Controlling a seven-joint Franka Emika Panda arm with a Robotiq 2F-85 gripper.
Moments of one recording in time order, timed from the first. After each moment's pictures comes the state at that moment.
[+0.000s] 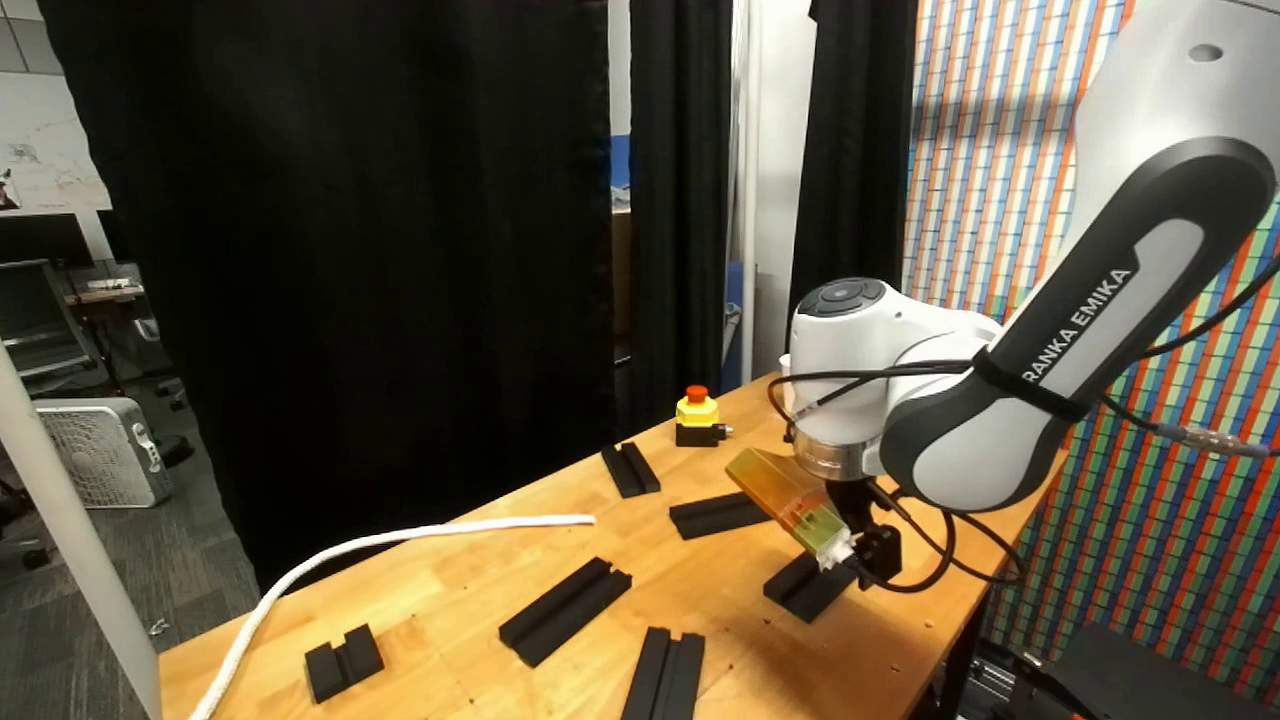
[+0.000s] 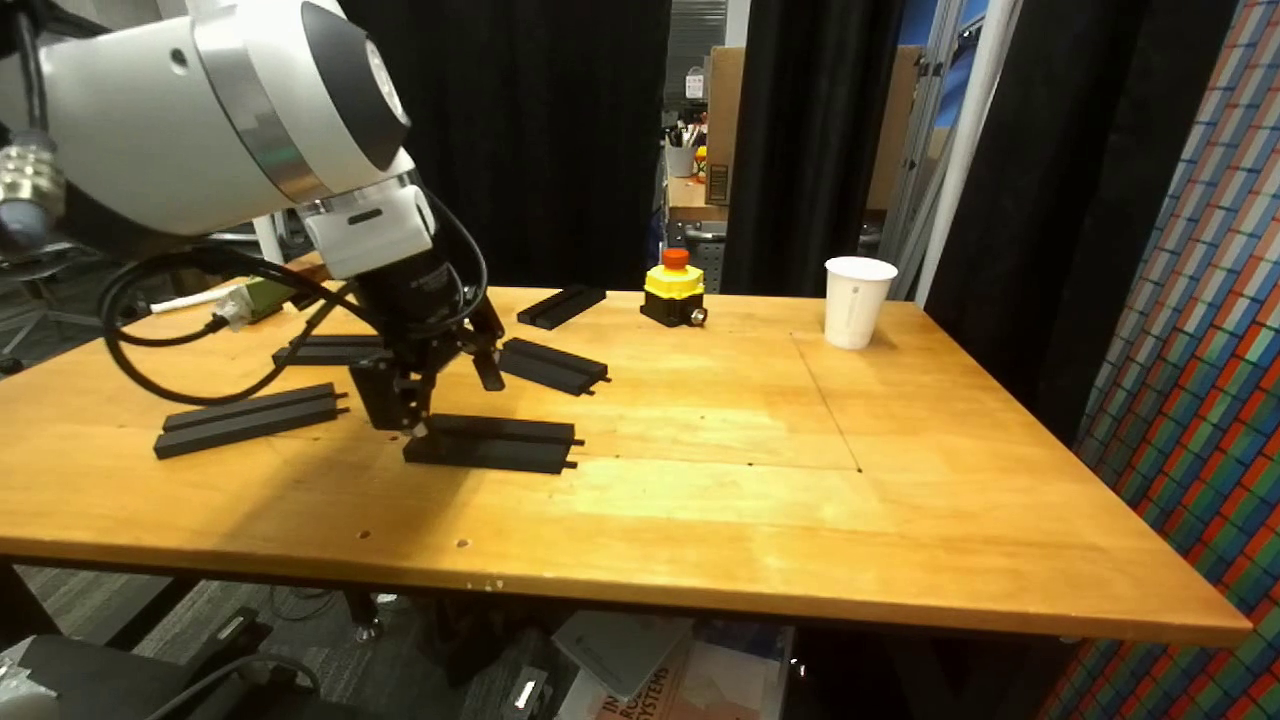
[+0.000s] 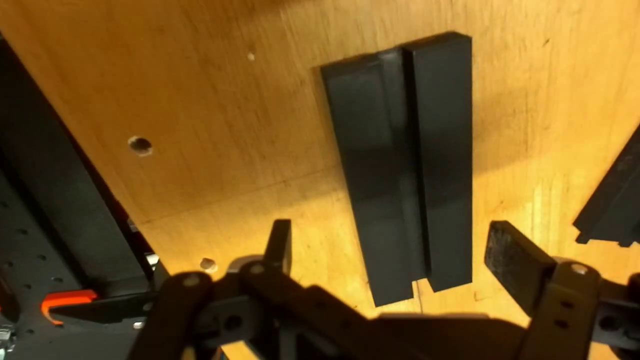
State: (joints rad) arm -0.20 -0.13 0.35 -2.78 -0.49 2.68 2.26
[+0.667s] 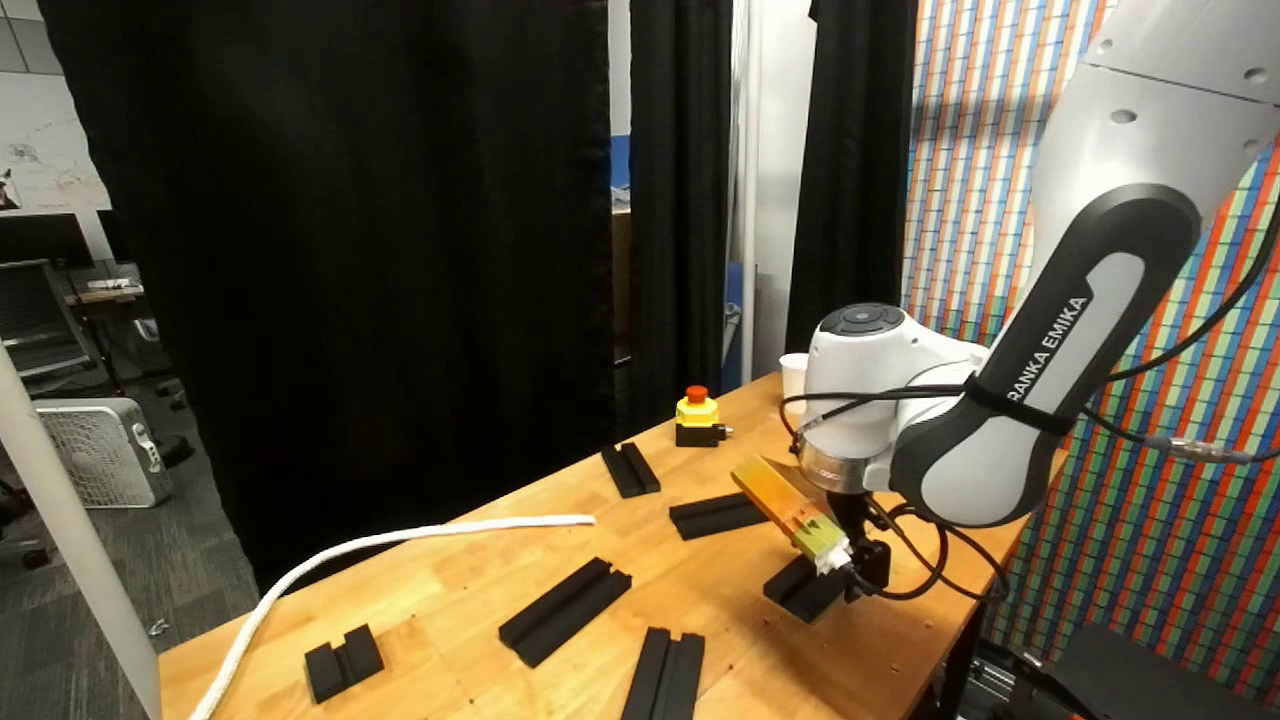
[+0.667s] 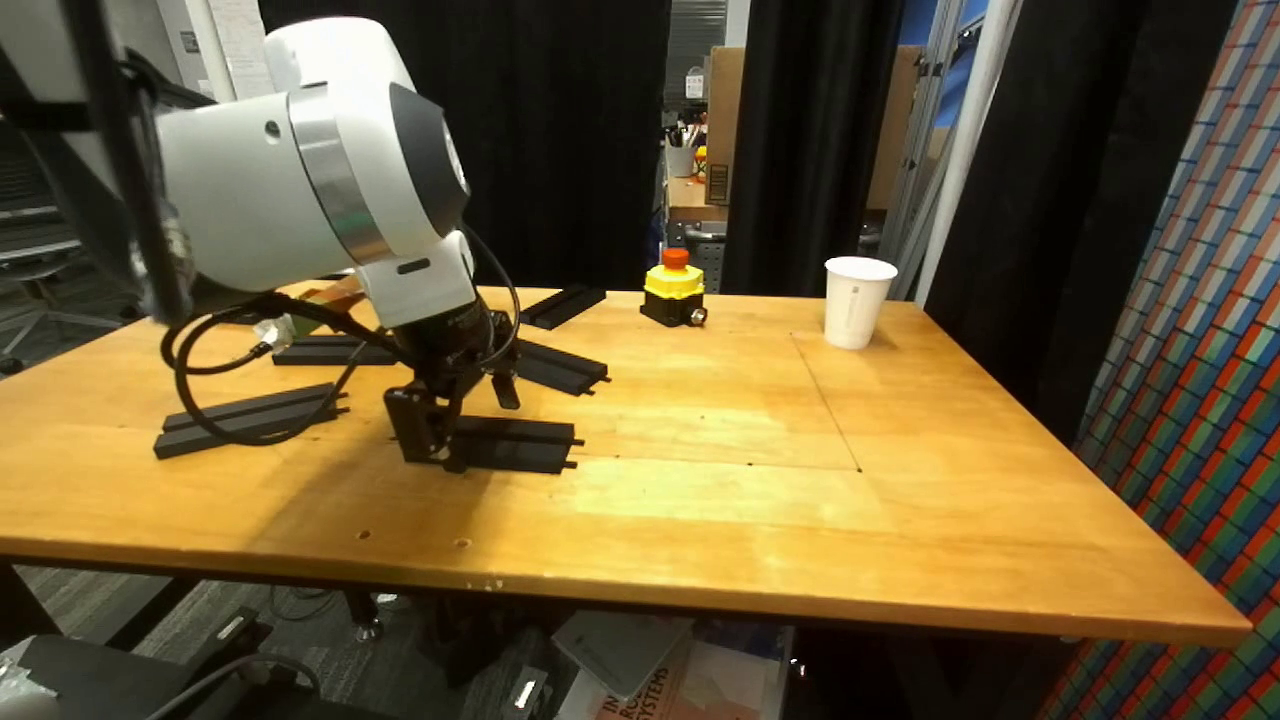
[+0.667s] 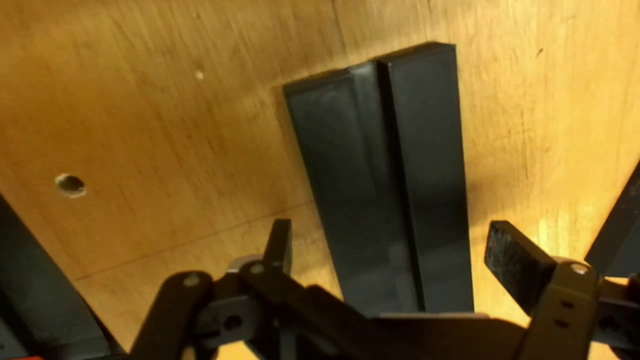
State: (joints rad) arm -0.27 0.00 0.31 -2.77 -0.58 2.87 2.28
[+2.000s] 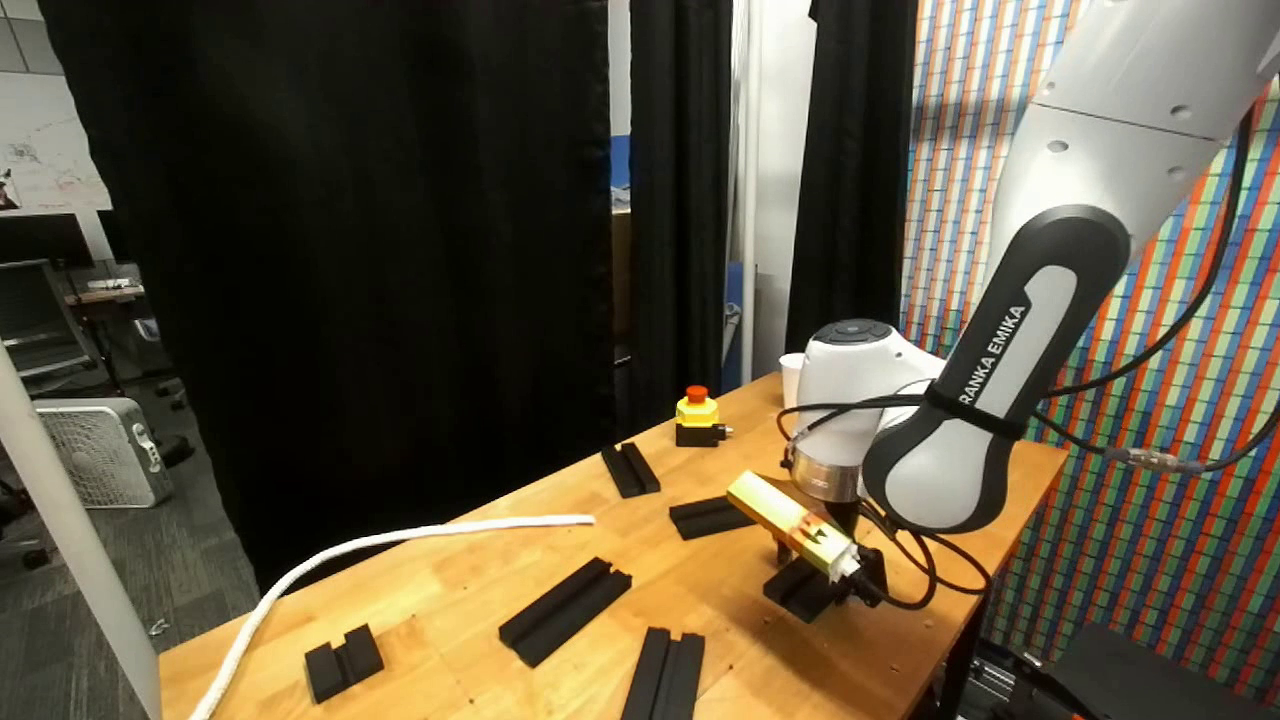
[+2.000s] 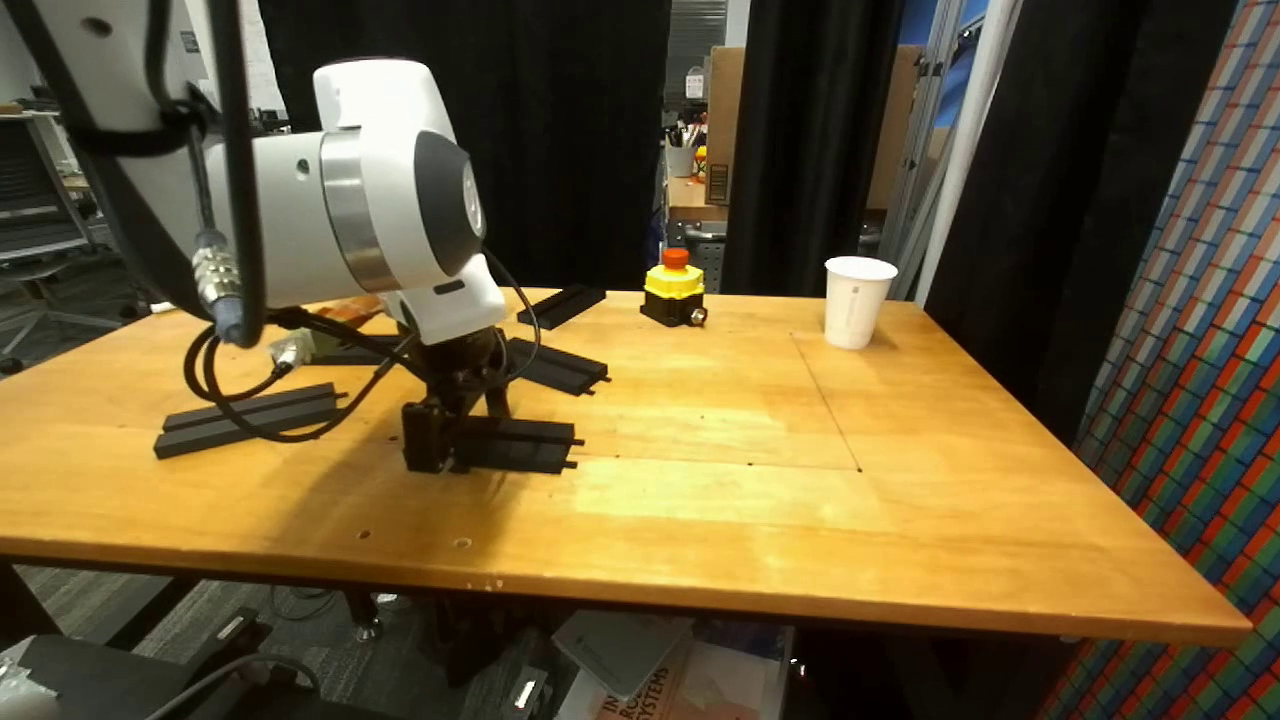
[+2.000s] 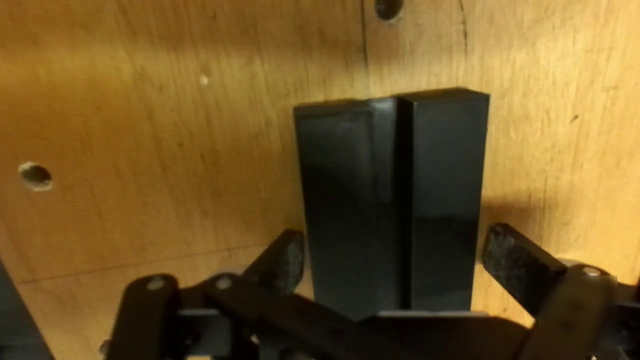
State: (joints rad) arm -0.28 0.11 0.31 -2.73 -0.45 2.92 1.99
